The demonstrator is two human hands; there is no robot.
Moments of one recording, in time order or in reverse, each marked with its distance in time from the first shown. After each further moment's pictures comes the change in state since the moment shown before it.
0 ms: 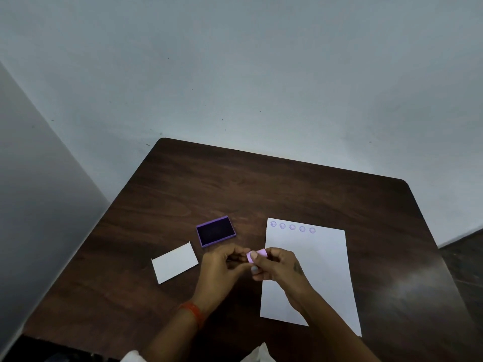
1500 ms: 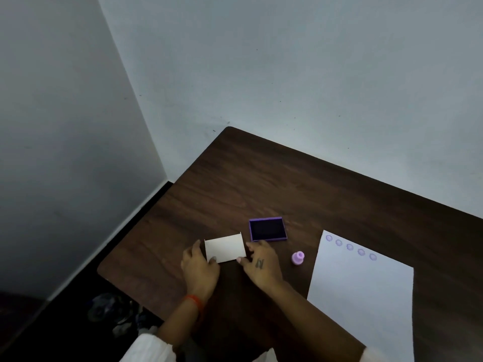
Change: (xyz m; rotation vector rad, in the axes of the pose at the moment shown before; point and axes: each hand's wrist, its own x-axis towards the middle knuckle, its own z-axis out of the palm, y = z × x) left_hand -0.024 -0.062 -0.086 0.306 0.537 -0.628; right_hand 0.058 0.017 0.125 -0.834 -0.180 -0.209
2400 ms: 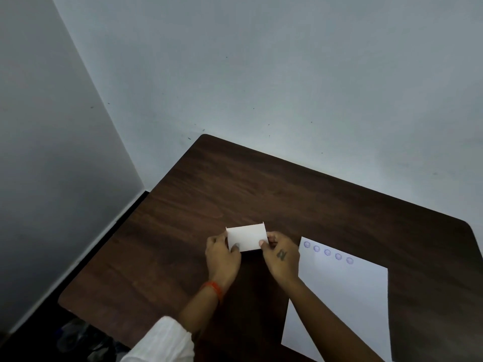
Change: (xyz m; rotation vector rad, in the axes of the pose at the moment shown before) left_hand -0.001 0.088 0.049 -0.091 -0.170 0.095; right_hand 0.015 0.036 -0.066 0.225 0.409 0.159
